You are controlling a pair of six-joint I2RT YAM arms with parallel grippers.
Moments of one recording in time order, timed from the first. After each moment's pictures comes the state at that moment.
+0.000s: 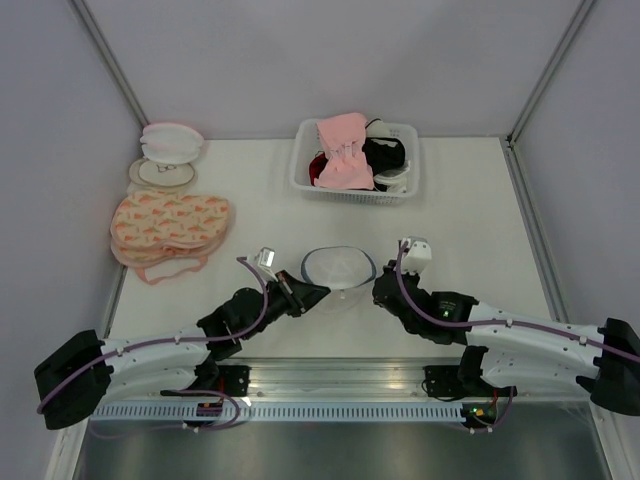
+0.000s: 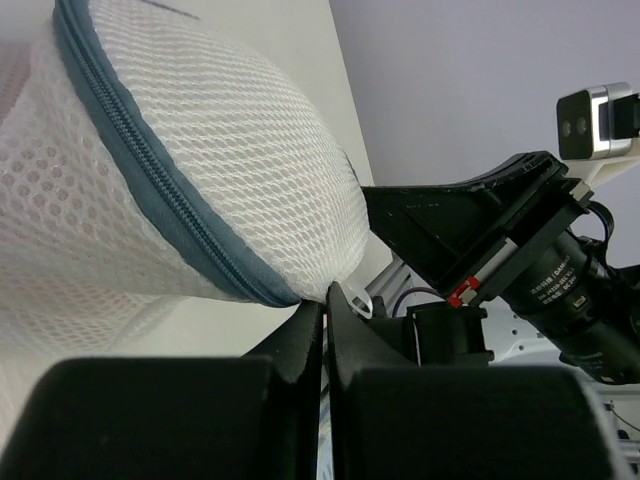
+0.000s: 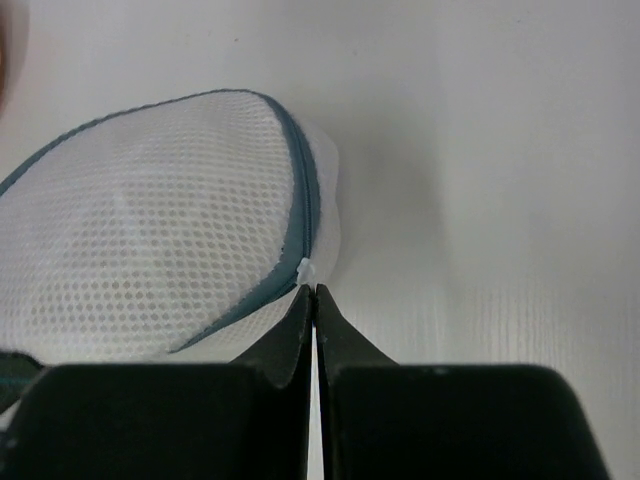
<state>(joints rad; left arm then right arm) -1.01 0.94 0.19 0.63 -0.16 -1.12 1.12 1.01 0.63 -0.40 0.74 0.98</state>
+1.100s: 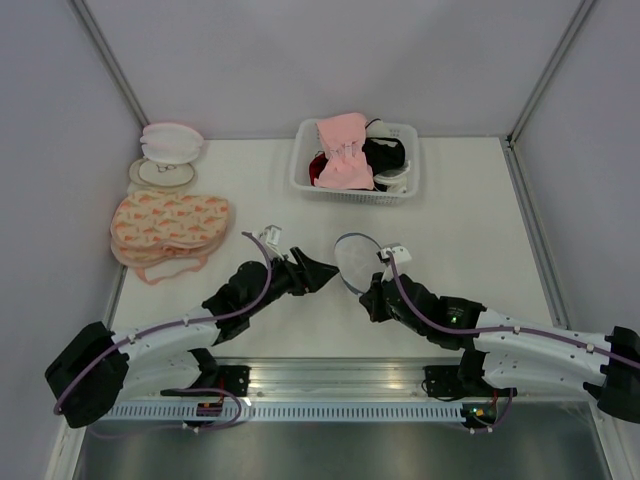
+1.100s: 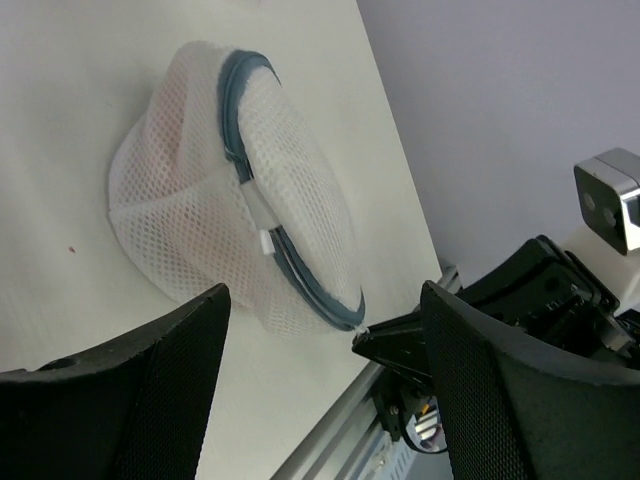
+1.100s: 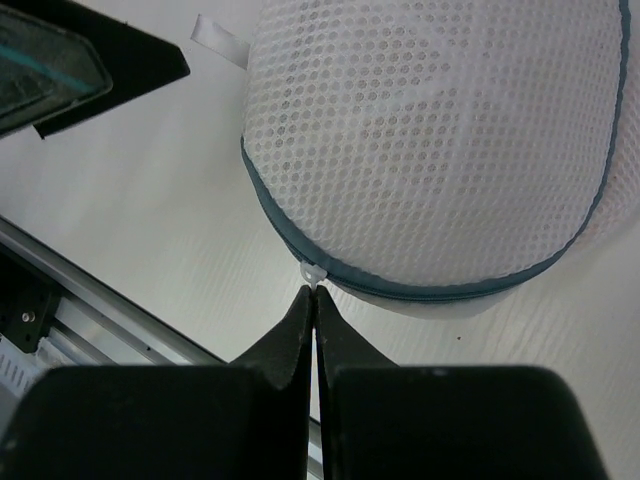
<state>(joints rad) -0.83 1.08 0.35 0.56 -0.01 -0.93 1.11 0.92 0.55 -0.25 0.36 0.71</state>
